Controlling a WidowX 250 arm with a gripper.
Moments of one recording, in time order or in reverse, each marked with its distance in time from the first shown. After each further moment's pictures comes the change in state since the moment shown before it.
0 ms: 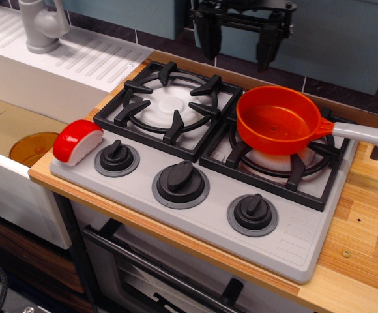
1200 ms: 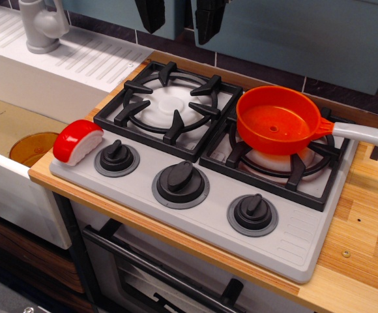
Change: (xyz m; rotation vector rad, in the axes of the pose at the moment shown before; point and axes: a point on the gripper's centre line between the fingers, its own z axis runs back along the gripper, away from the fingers) arm -0.032 0.048 0.044 -0.009 0.061 -0.017
